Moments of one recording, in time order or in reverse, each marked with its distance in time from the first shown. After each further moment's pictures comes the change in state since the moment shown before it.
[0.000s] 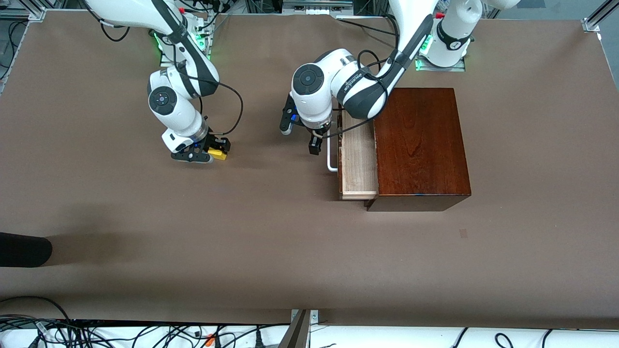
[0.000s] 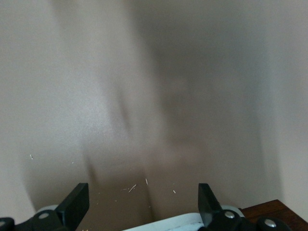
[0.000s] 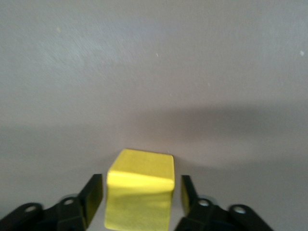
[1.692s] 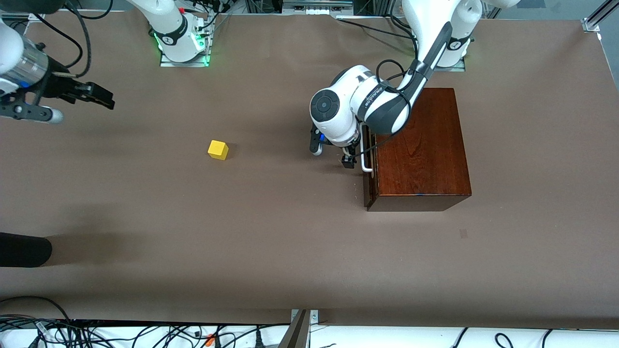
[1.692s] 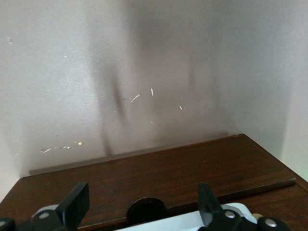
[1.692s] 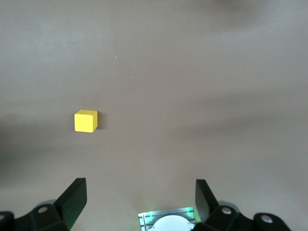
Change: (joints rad) left arm 0.075 0.002 0.037 0.024 0.096 -0.192 -0.034; right arm -0.006 -0.348 -0.317 0.639 -0.046 -1.141 -0.268
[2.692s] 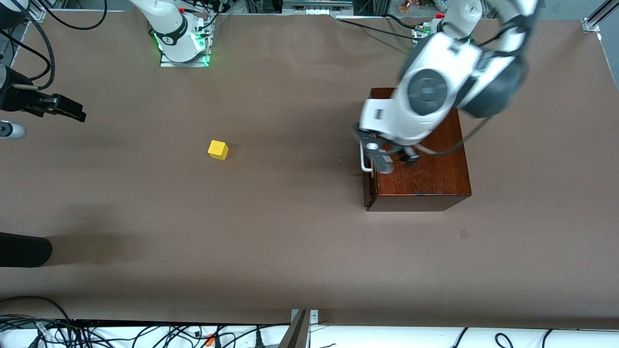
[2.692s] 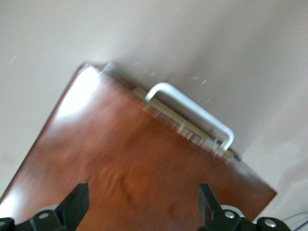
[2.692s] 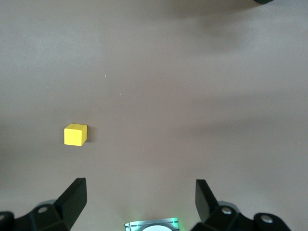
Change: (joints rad) left arm 0.264 -0.232 0.020 0.130 -0.184 -0.271 -0.435; right arm -0.188 0.122 0.119 0.175 -0.009 -0.046 -0.095
